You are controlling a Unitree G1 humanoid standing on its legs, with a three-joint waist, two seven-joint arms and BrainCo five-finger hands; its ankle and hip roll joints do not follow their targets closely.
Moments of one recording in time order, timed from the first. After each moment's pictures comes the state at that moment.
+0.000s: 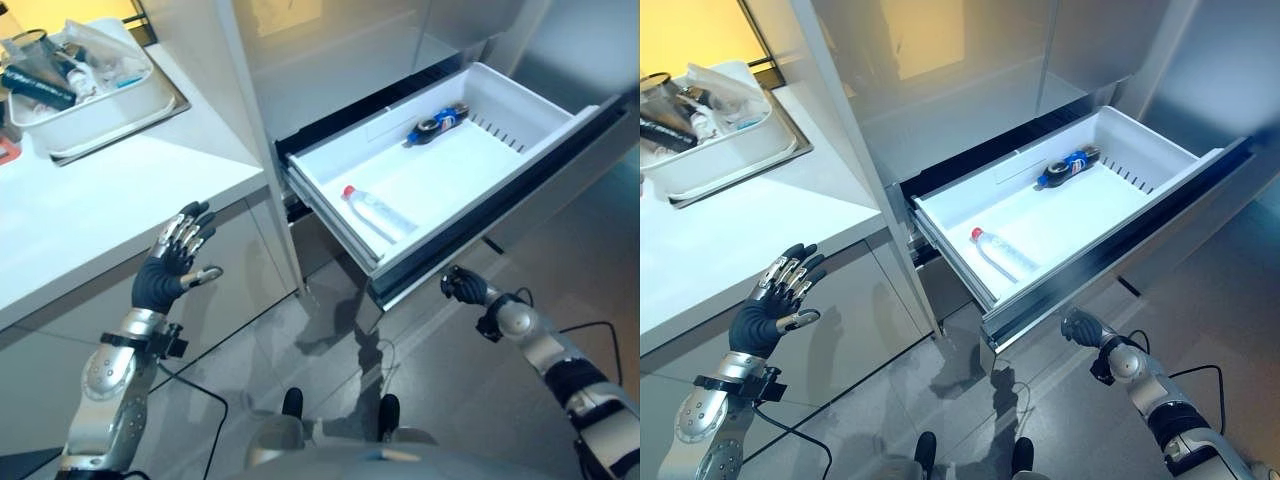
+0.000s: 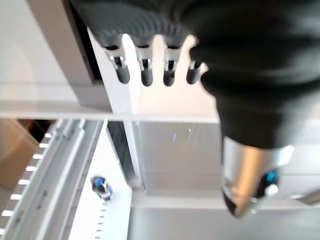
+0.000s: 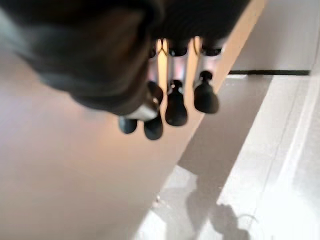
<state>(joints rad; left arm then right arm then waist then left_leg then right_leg) 0.26 0.53 0.08 -0.22 -0.60 -0.29 -0.23 -0.34 -0.65 0.47 0.73 -0.21 -0.18 0.09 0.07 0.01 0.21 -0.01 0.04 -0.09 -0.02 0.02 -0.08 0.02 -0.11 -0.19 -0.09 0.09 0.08</state>
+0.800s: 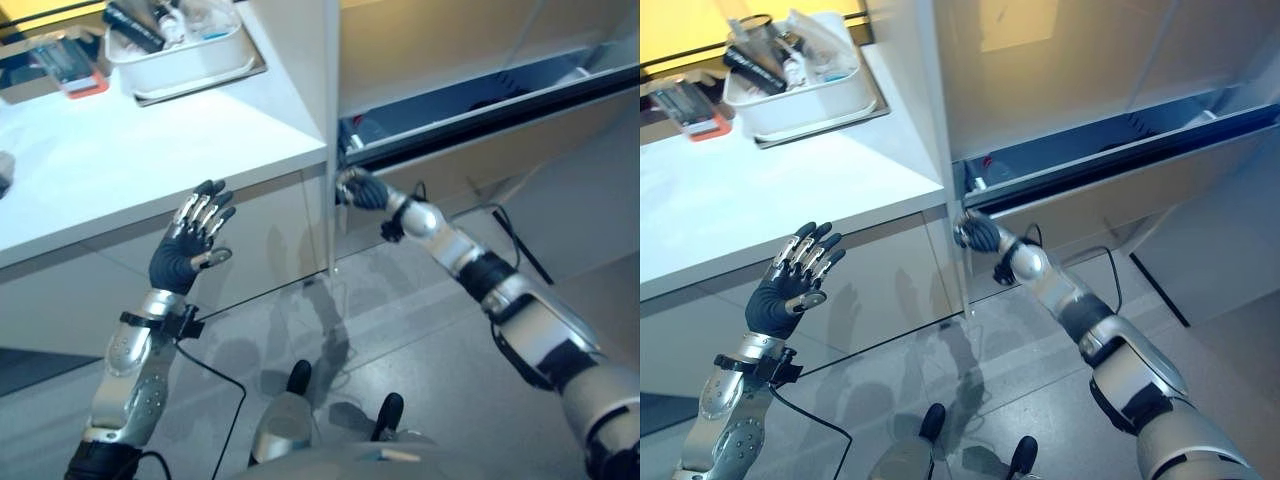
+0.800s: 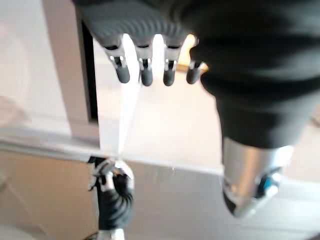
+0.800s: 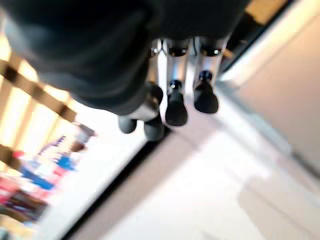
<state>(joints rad) 0.15 0.53 0.00 -0.22 -0.73 -0.30 -0.24 -0.80 -0.39 0.53 0.58 -0.04 -0.23 0.04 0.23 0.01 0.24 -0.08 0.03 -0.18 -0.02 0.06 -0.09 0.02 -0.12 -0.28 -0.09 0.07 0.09</state>
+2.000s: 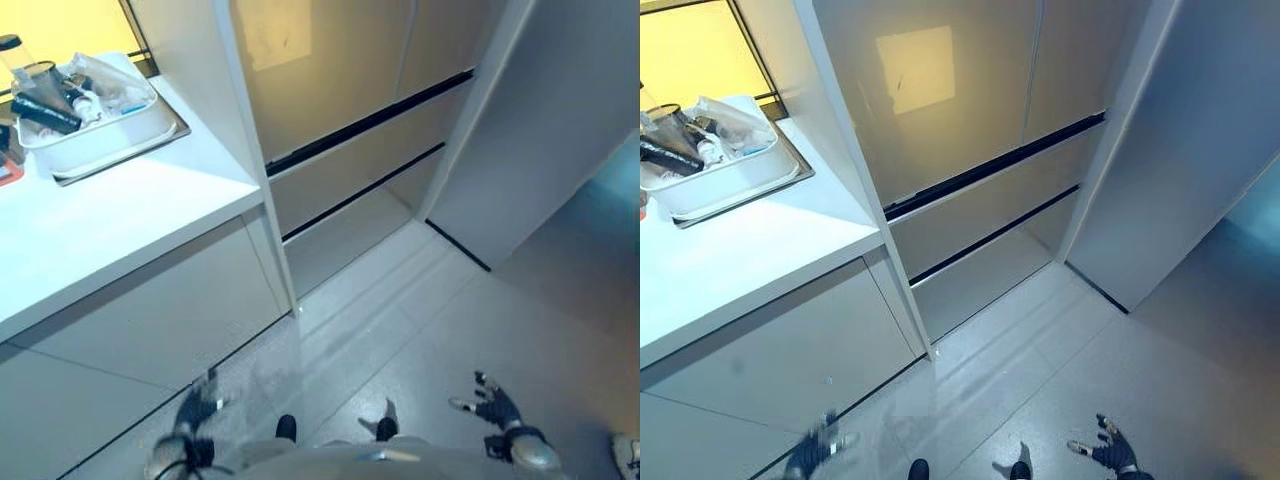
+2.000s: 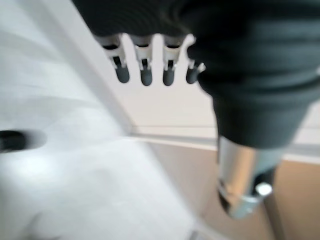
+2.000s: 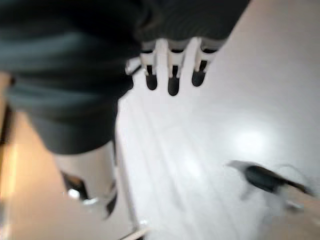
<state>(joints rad) 0.15 0.26 -0.01 1.25 -0.21 -0.30 -0.09 0.12 -0.33 0.07 1.08 0.10 -0.28 -0.01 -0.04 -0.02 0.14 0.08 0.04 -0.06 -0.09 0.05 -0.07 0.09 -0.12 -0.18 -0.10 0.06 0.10</state>
